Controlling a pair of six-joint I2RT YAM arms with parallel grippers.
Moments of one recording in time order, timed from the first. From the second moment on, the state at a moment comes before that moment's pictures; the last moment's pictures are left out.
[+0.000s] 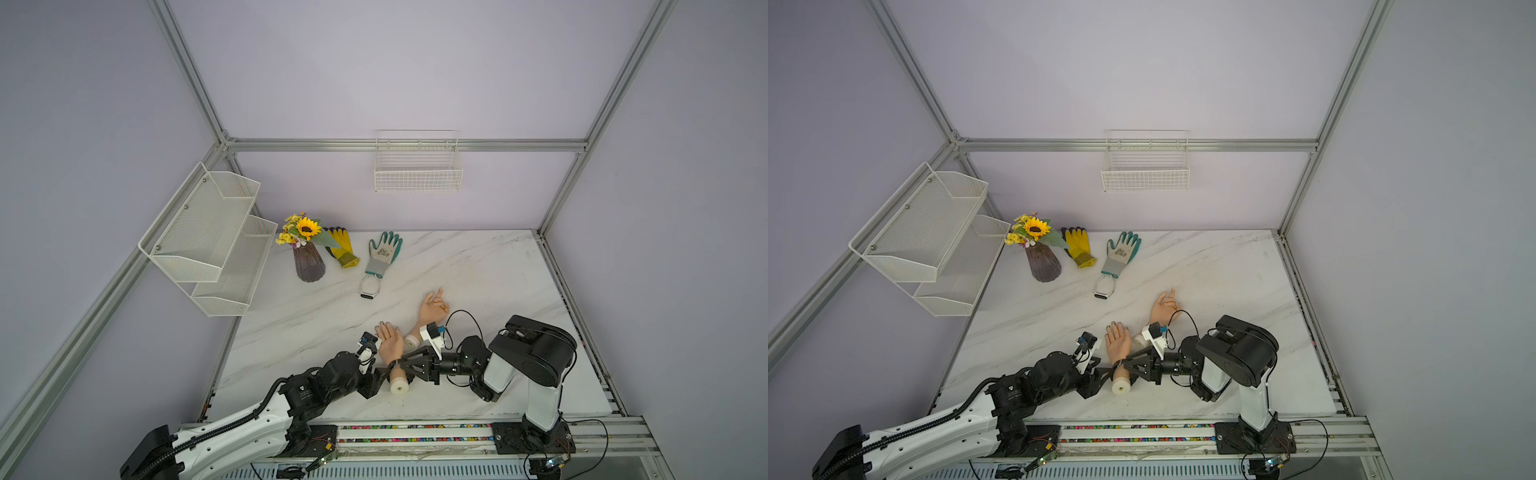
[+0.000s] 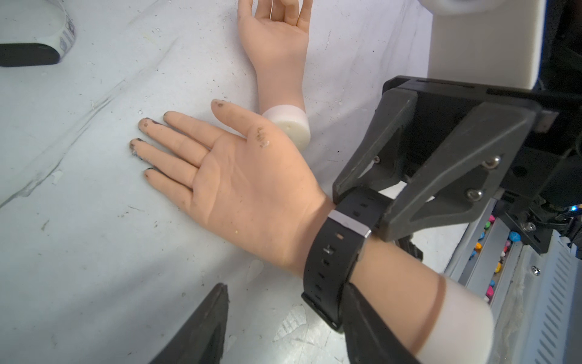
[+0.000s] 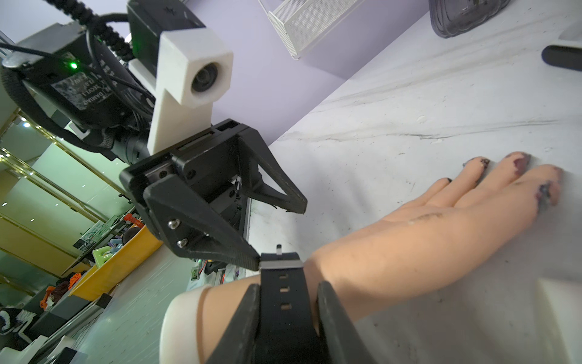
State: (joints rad) left arm -0.93 0.74 0.28 -0.16 -0.08 -0.37; right arm 0.77 1.91 0.26 1.58 -0.72 0.57
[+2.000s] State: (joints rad) left arm -1.09 1.29 0.64 -0.21 -0.45 -0.36; right arm 1.05 1.18 0.19 1.19 -0.06 0.36
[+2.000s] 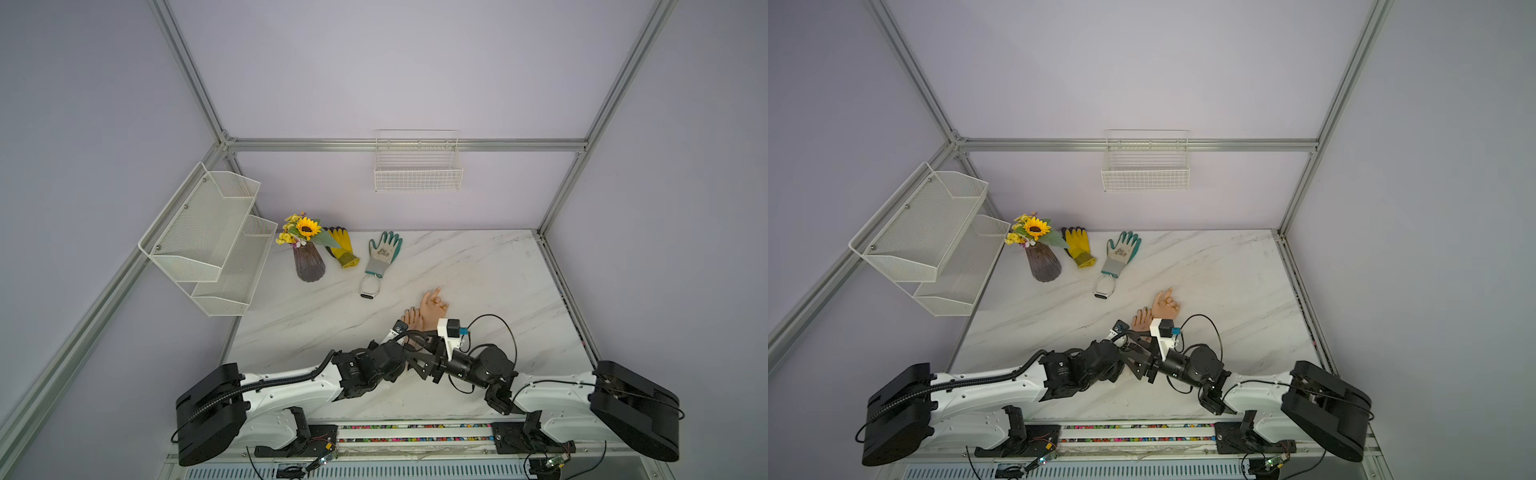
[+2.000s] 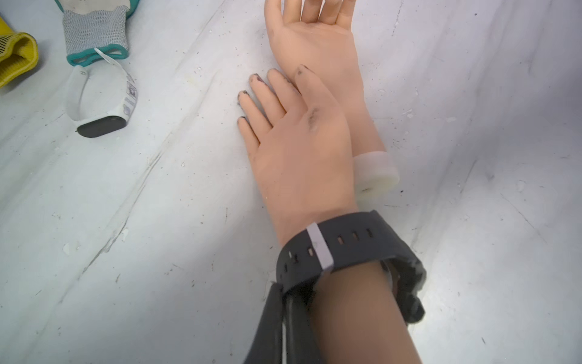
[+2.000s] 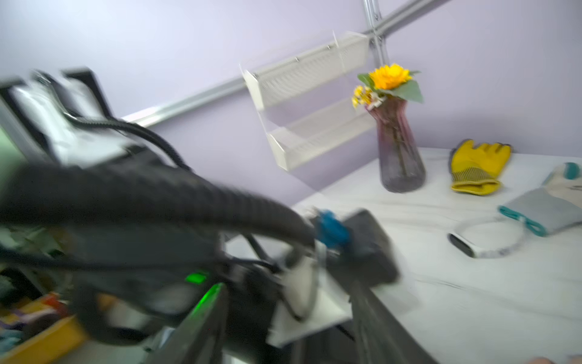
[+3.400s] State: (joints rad) left arm -0.95 1.48 0.94 -0.65 -0.28 -0.72; right arm 1.37 1.91 0.42 1.21 0.83 0.23
